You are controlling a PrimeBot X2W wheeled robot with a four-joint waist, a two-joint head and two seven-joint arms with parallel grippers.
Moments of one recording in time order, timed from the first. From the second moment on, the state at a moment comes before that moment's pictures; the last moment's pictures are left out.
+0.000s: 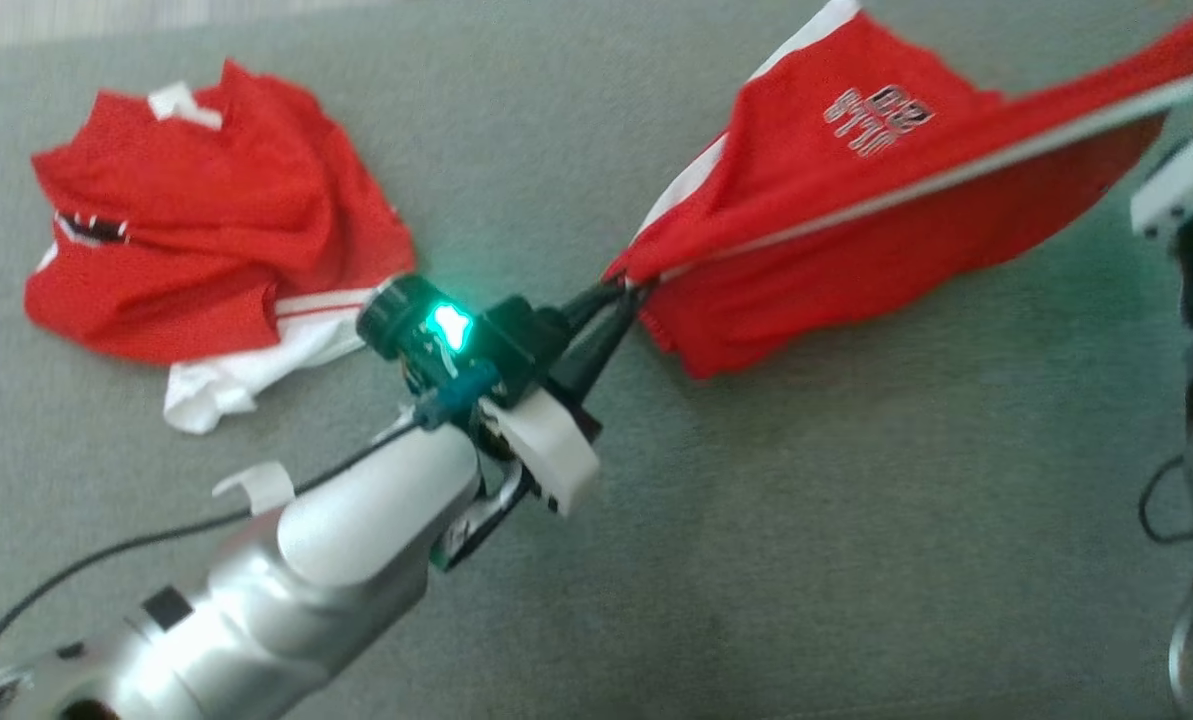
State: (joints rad) left arm -0.80 0.29 -1.15 0.35 -0.65 0.09 -0.11; right arm -0.84 -0.22 -0.26 0.88 0.07 0.13 -0.03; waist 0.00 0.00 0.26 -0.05
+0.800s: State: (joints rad) left arm -0.95 0.17 -1.14 0.51 -0.65 0.05 -0.14; right arm -1.17 -0.21 -0.37 1.07 -0.25 0.13 -0.03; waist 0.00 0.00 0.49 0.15
